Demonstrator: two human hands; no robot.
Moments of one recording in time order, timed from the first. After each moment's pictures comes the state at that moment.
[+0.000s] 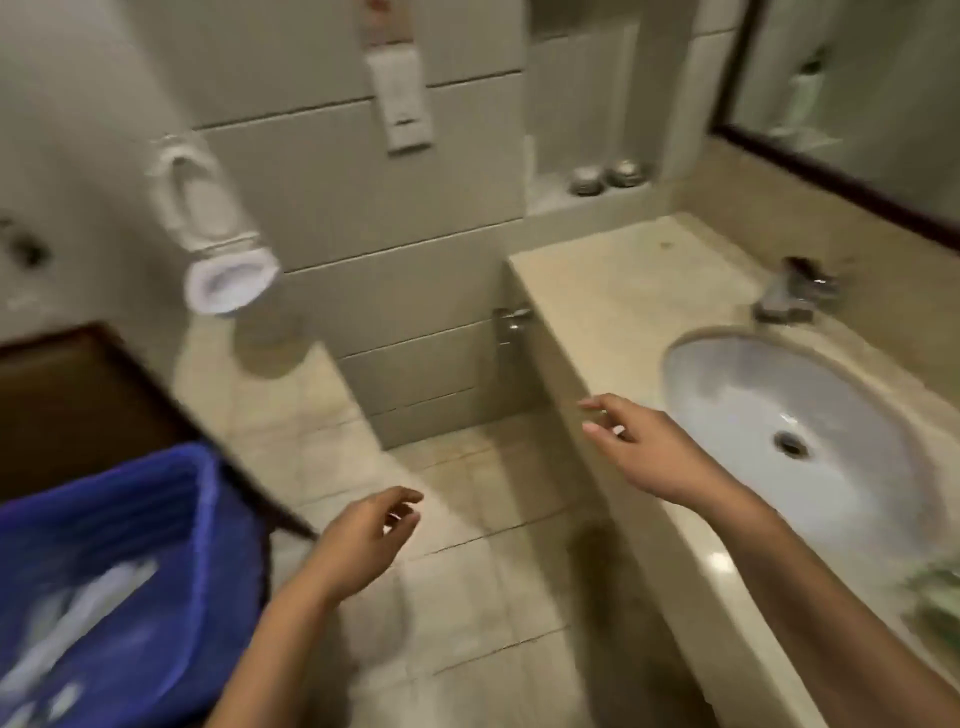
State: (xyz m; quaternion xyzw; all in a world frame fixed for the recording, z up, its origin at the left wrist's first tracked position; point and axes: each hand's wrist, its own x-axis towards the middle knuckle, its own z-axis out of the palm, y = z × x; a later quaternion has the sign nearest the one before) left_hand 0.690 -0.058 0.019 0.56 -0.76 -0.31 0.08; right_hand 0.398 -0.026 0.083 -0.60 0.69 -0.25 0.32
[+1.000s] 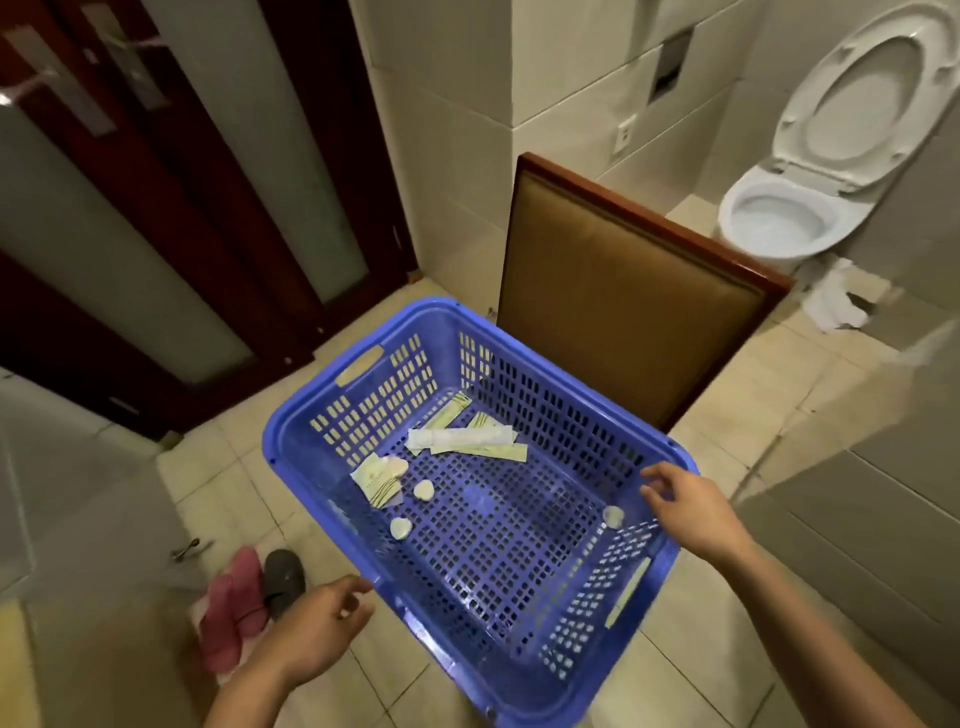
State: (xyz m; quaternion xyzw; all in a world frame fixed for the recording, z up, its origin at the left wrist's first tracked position) left_hand 1.157 0.031 -0.064 0.89 -0.22 -0.40 0.07; right_hand 0.980 -0.299 -0.052 -0.82 0.44 0.11 0.35
